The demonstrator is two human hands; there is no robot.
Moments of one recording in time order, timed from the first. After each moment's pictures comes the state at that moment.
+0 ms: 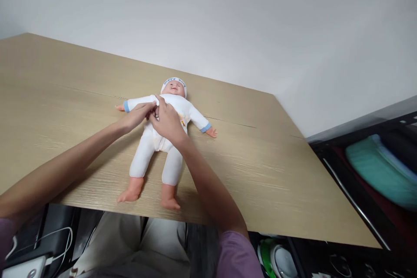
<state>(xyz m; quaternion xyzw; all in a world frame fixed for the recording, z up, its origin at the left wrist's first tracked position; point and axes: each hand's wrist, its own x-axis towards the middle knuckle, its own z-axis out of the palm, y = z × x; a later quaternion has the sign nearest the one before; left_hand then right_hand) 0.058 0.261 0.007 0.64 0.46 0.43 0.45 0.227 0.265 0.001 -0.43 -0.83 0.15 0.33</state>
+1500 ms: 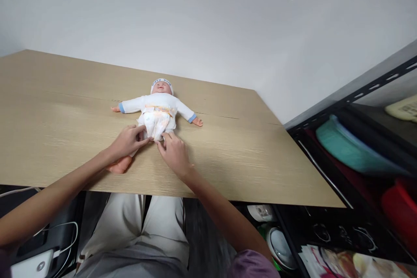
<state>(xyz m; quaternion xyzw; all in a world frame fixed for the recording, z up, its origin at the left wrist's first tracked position) 0.052 0.160 -0.034 0.81 0.50 0.28 0.14 0.287 0.130 -0.029 -0.54 -0.80 0.08 0.26</state>
